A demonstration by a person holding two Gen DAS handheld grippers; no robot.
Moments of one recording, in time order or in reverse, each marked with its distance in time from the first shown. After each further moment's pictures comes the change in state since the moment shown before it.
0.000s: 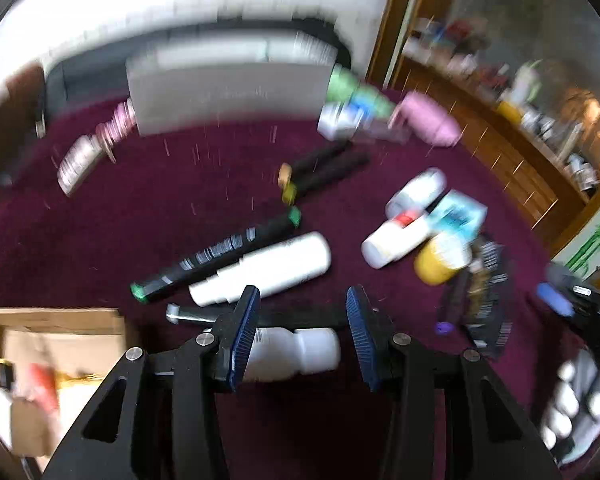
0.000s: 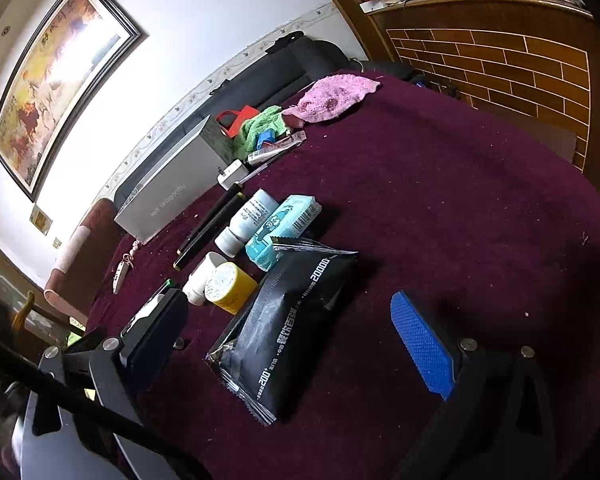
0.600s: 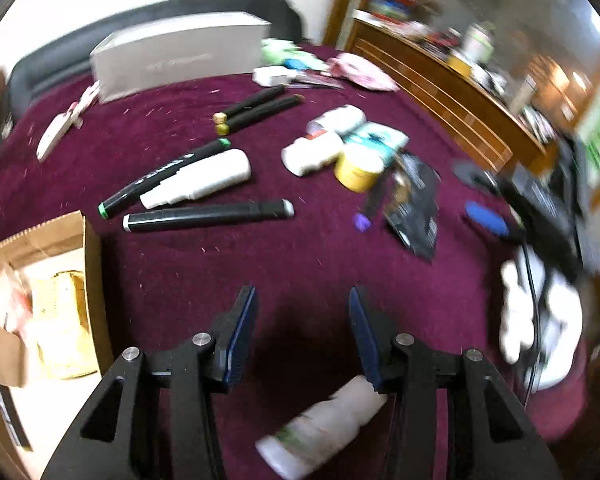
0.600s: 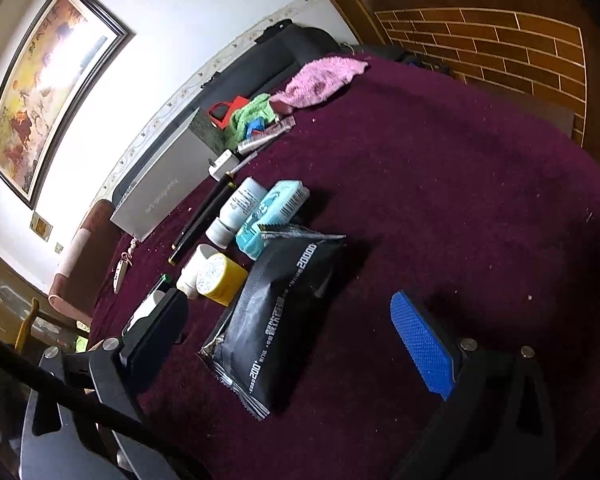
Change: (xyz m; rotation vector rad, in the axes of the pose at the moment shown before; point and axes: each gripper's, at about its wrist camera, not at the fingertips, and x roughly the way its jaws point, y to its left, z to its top) left arm -0.065 -0.036 -0.070 0.168 0.012 -0.130; right arm 0.011 -0.011 -0.001 0.055 0.054 0.003
